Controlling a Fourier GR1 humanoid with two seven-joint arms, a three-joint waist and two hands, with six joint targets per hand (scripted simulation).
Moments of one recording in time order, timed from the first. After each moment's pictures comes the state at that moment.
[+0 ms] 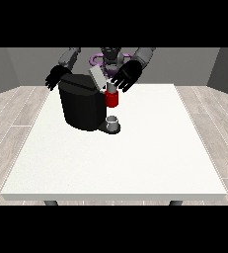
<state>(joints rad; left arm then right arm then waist) -1.16 0.43 0.12 -0.64 -0.64 -0.14 -0.10 -0.32 -0.02 -0.04 -1.37 -0.02 -0.16 -0.06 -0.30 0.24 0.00</state>
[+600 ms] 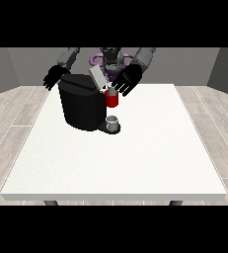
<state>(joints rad) -1.16 0.44 0.13 -0.62 -0.65 -0.13 -0.13 -0.31 -0.05 -0.05 -1.39 -0.04 -0.14 -0.06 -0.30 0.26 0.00</state>
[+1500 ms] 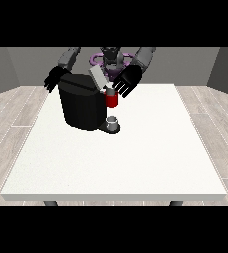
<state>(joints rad) -1.17 0.42 0.12 -0.61 -0.68 -0.15 -0.12 -0.32 -0.04 -0.06 -1.37 -0.03 -0.17 -0.07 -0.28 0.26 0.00</state>
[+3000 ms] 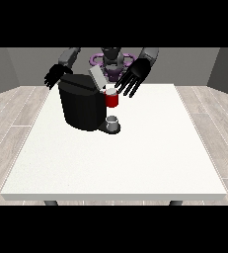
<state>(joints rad) -1.14 0.46 0.07 -0.60 -0.76 -0.22 -0.19 -0.28 -0.04 -0.06 -1.38 -0.04 -0.17 -0.06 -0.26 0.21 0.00</state>
